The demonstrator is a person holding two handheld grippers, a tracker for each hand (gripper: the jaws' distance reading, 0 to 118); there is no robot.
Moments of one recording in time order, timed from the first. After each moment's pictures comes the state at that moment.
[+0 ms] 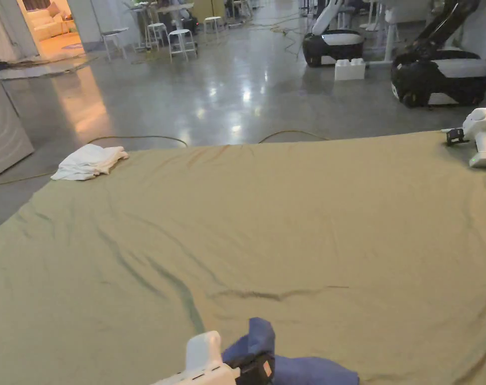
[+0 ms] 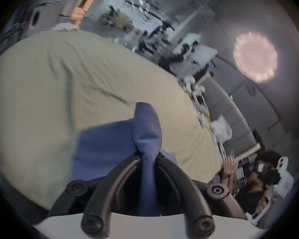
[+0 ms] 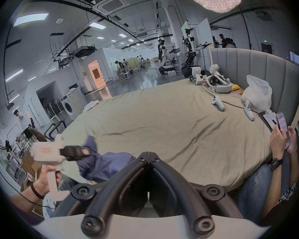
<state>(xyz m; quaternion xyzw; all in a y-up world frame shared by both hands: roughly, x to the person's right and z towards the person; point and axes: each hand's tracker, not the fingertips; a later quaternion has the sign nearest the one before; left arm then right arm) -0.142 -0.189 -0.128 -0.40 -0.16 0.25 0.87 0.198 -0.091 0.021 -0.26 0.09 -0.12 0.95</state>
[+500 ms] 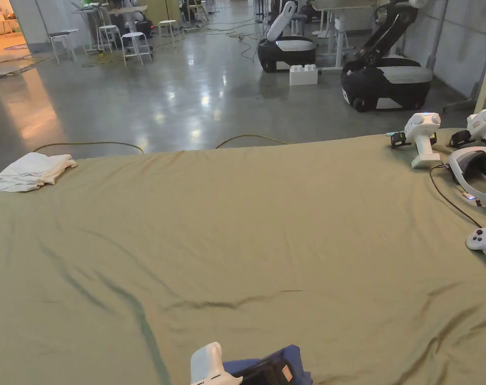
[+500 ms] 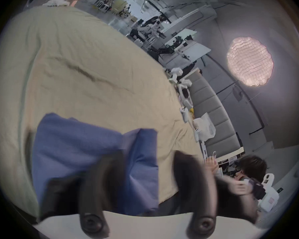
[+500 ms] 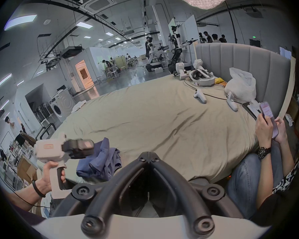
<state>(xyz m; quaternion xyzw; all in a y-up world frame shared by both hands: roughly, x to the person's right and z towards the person) -0.116 -0.209 -0.150 -0.41 -0.21 0.33 0.83 0.229 -0.096 0.043 -0.28 0.03 -0.12 0.95</state>
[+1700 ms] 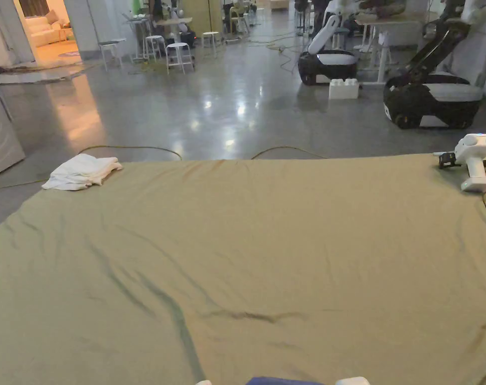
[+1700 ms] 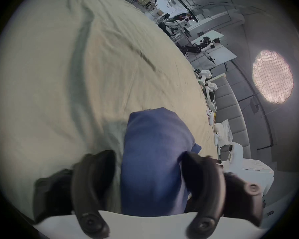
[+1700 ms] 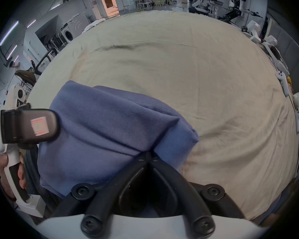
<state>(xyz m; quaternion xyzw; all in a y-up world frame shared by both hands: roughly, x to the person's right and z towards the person) -0.191 -0.269 -0.160 -0.46 -0.12 0.36 0.80 0.054 -0.276 -0.162 -0.54 0.17 0.04 0.82</state>
